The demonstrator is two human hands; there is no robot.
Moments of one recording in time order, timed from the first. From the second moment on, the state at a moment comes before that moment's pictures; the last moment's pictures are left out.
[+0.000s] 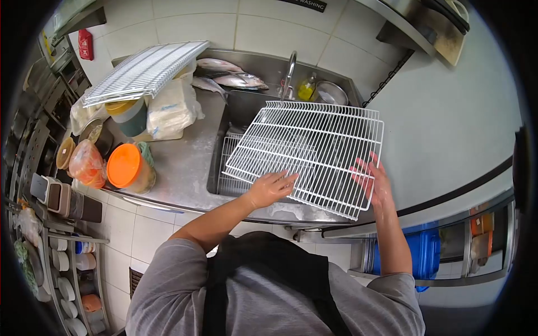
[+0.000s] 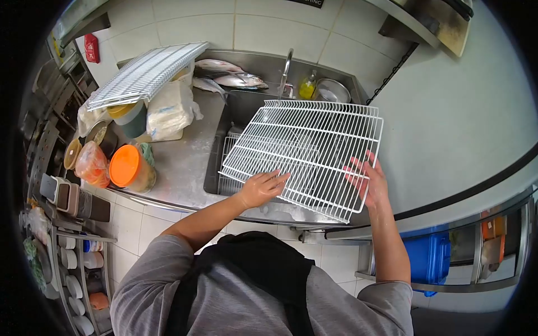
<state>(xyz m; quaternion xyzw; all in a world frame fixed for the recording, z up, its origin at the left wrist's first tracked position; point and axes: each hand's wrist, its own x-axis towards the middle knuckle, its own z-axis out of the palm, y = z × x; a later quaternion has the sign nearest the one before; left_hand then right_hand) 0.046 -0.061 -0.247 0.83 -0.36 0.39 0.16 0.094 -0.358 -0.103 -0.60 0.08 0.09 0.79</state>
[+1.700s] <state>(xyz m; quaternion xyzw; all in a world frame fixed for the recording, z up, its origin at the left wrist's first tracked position) 0.383 -0.002 -0.264 0.91 -0.07 0.08 0.39 0.250 -0.311 -0.106 -0.72 0.02 0.19 0.67</state>
